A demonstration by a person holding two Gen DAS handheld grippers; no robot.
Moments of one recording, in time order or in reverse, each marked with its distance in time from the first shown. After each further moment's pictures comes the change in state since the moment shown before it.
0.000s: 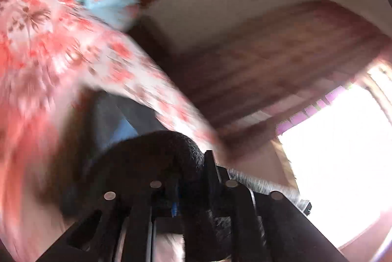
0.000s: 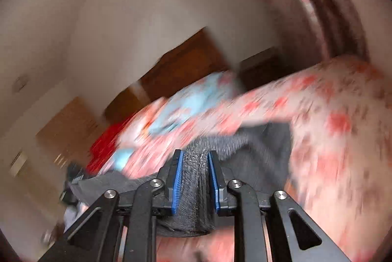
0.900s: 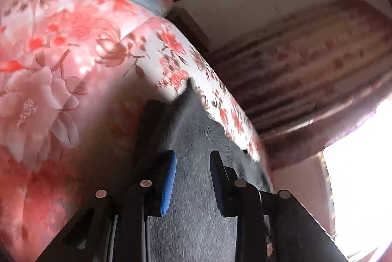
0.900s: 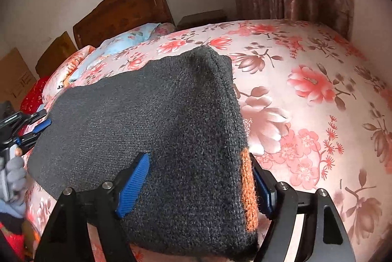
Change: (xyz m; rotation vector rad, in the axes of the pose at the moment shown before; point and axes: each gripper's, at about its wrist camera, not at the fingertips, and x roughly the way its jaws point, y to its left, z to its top) left arm 0.051 0.073 0.028 -0.040 0.038 0.070; right arm 0.109 -0.072 -0.071 -0.155 0.297 -0.367
